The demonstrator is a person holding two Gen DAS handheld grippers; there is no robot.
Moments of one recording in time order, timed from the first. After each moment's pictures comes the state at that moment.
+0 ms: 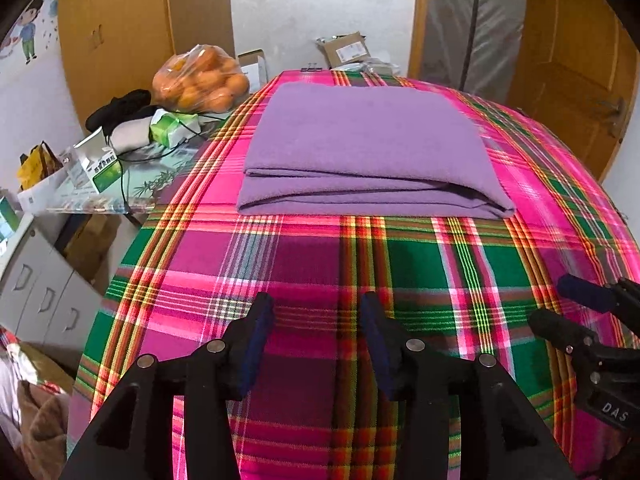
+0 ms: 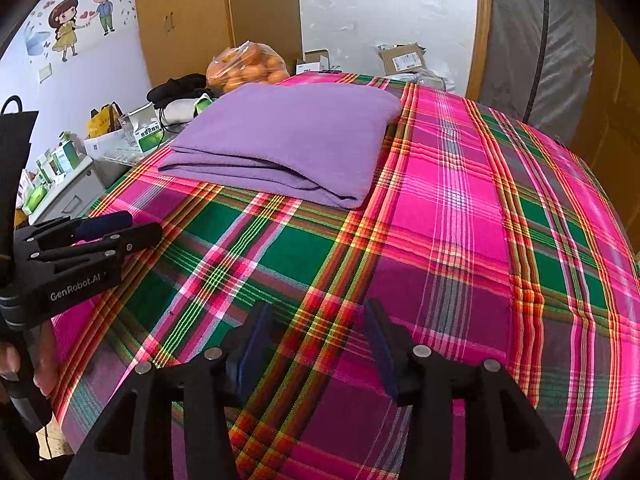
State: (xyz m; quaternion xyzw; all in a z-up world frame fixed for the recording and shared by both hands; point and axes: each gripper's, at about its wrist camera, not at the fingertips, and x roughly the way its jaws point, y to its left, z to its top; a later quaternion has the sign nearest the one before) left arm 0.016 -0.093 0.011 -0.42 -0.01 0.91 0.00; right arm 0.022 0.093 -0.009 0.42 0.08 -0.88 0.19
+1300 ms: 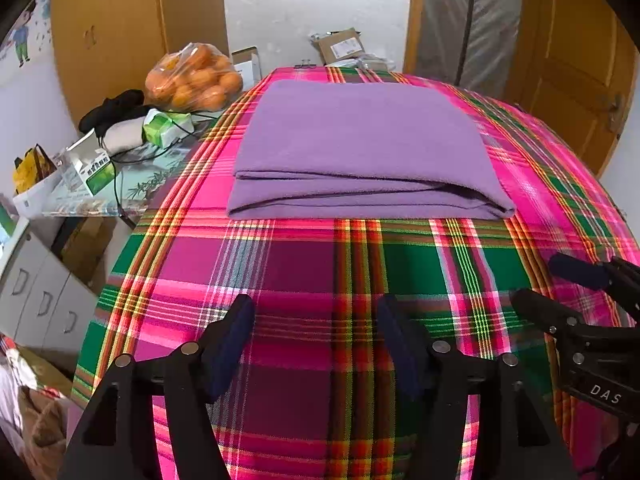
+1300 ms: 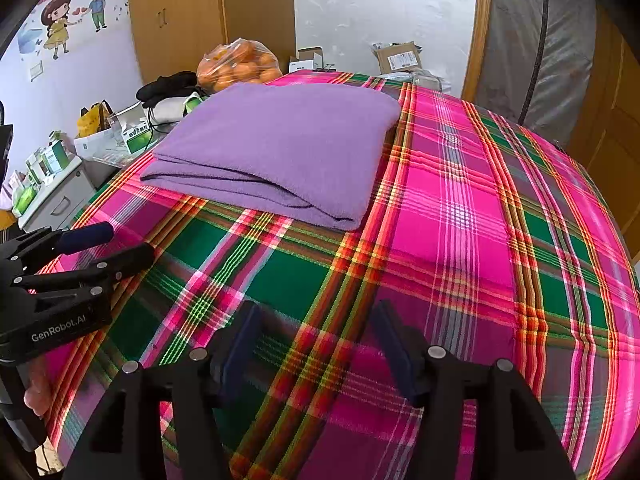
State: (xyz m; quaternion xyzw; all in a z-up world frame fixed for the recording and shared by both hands) left arm 0.011 -0.086 0.011 -0.42 0.00 0.91 0.01; right arm 0.002 0.082 -0.011 0.43 0.08 -0.88 0.17
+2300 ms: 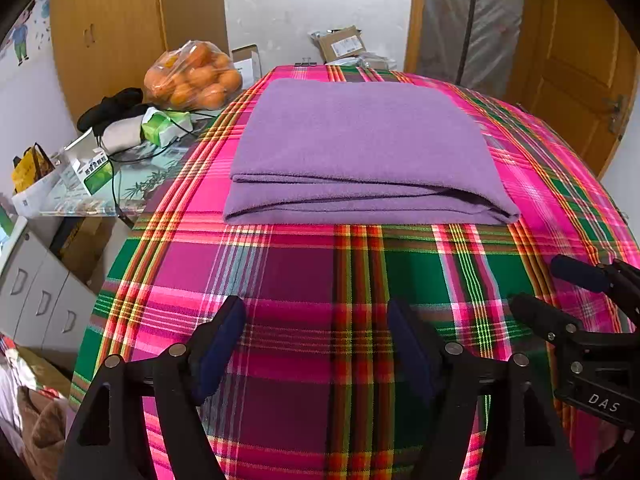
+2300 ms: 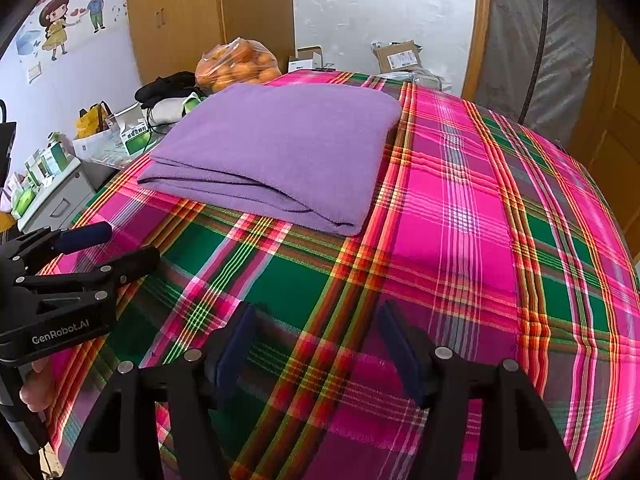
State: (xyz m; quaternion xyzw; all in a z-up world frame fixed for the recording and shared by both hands) left arm 0.004 -0.087 0.009 -0.43 0.00 0.90 0.01; right arm -0.001 0.080 -0.011 0.43 0.08 -0.88 0.17
